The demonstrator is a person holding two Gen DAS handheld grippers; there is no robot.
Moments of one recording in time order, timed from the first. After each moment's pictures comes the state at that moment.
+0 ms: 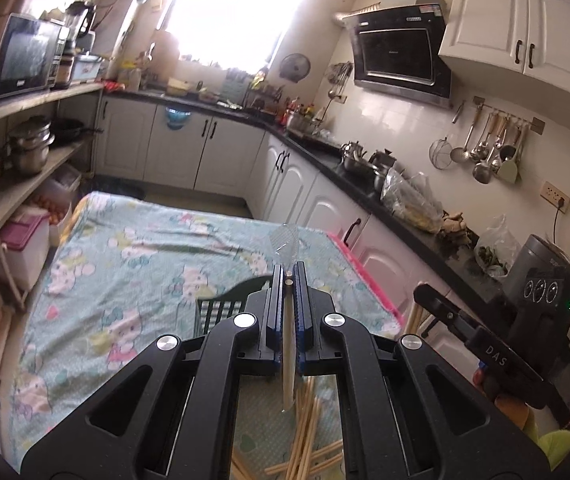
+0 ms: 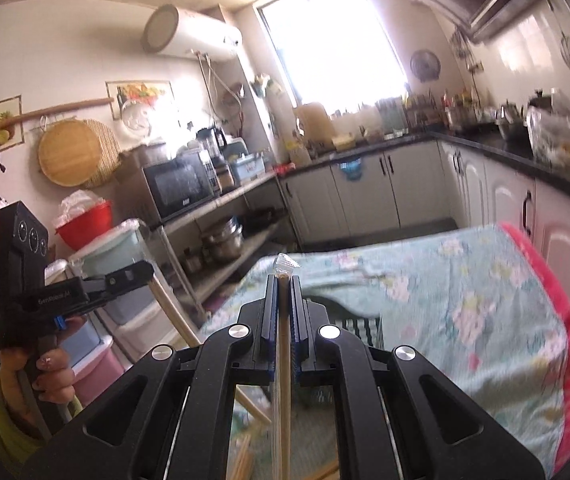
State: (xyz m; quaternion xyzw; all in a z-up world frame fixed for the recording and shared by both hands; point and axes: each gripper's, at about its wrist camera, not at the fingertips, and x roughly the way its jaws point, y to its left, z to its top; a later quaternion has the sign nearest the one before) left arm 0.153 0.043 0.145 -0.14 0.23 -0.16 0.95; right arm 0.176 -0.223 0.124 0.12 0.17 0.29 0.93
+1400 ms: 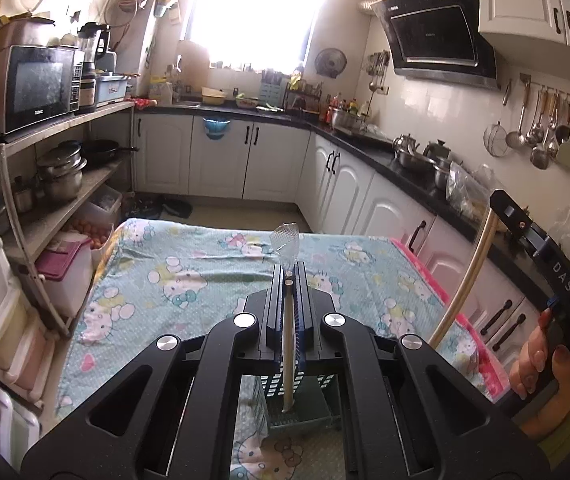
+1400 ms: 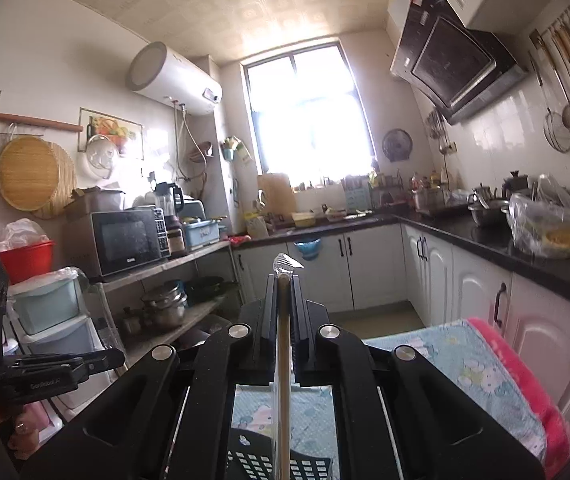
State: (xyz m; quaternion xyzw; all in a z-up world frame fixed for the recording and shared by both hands) left arm 0.236 0.051 0.131 -0.08 0.24 -0.07 0.96; right arm 0.265 -0.203 0.144 0.08 0.05 0.20 0.98
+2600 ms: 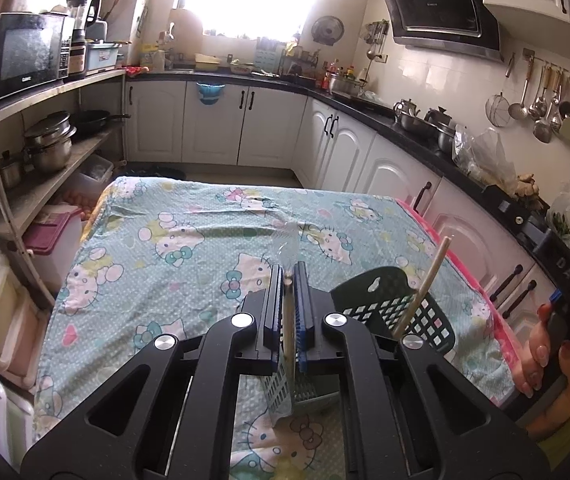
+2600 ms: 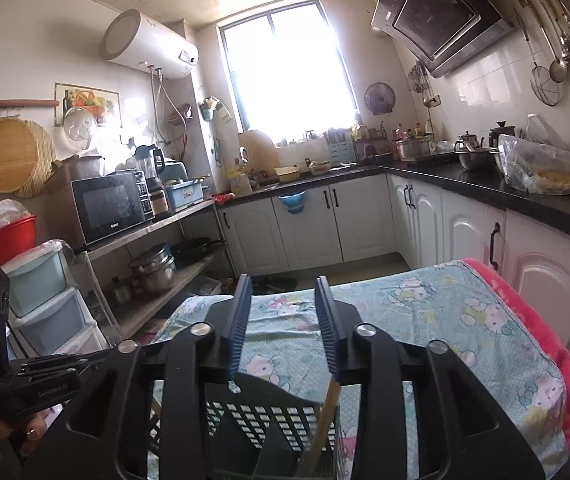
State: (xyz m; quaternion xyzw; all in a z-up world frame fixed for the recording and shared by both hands) left arm 0.251 0.059 0.076 -0.08 0.29 -0.09 0.95; right arm 0.264 -0.186 0.092 0.09 0.13 0.17 0.97
